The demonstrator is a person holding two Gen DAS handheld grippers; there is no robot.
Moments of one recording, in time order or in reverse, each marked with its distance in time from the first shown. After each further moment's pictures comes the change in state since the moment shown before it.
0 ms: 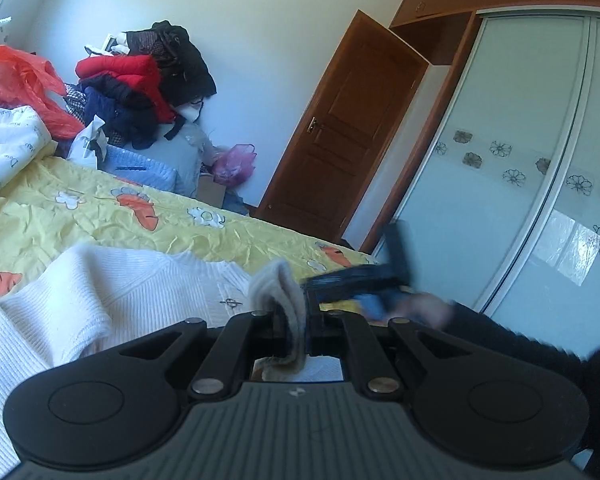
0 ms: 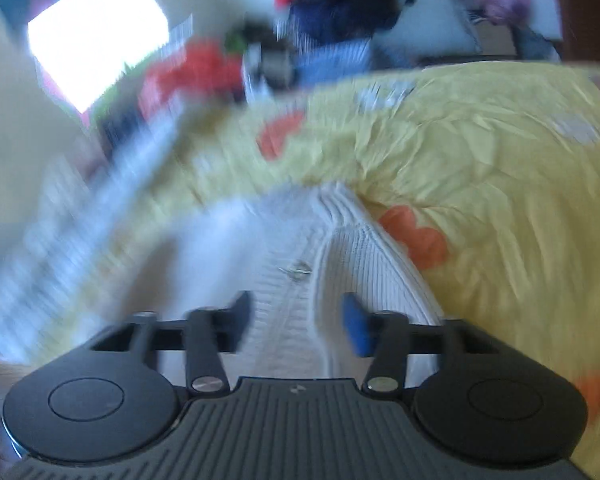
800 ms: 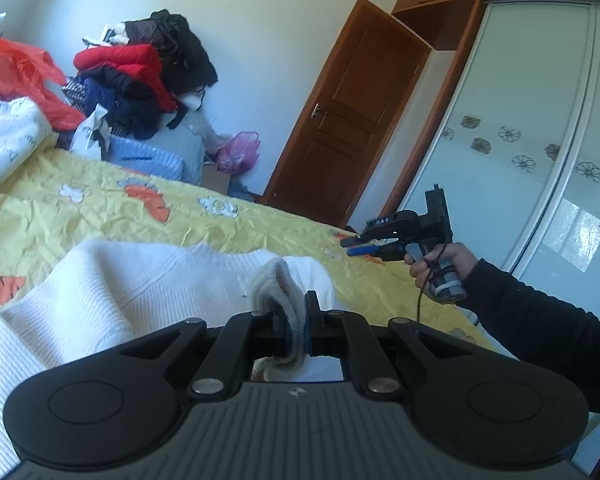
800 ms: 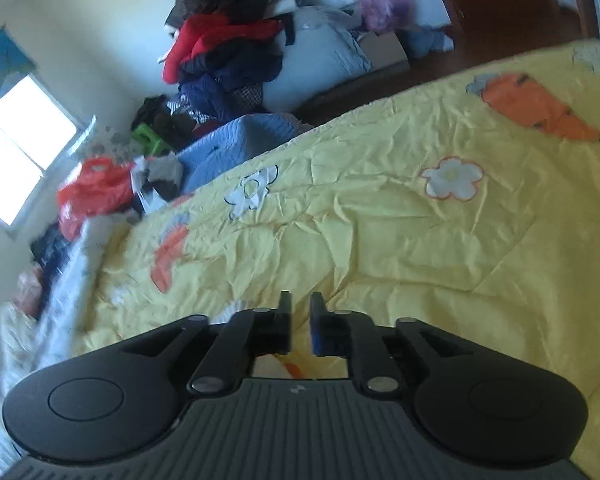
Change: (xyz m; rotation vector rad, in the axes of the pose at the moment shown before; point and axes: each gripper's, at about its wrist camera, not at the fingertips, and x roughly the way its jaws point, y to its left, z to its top) left arm 0.026 0.035 0.003 0.017 0.044 0.004; right arm -0.049 -0.122 0.053 0.325 -0.197 -0.131
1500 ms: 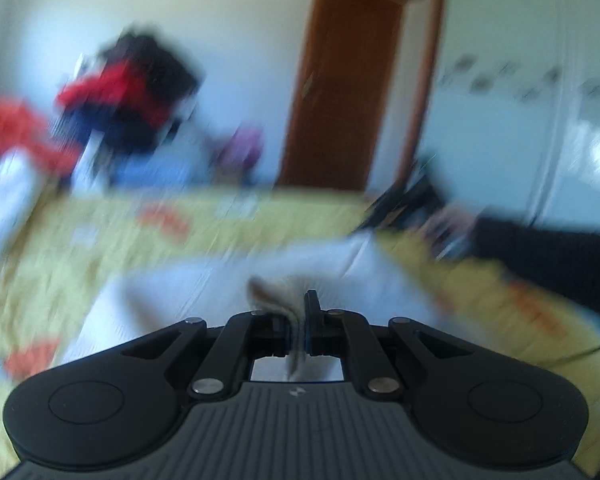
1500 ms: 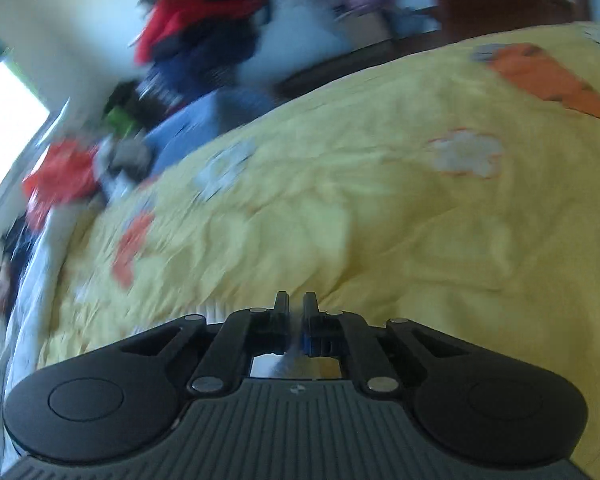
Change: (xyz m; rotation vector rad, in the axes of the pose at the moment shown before) left arm 0.034 0.022 0.008 0.210 0.133 0.115; right arm 0.051 -0.008 0.006 0.069 0.024 -0.074
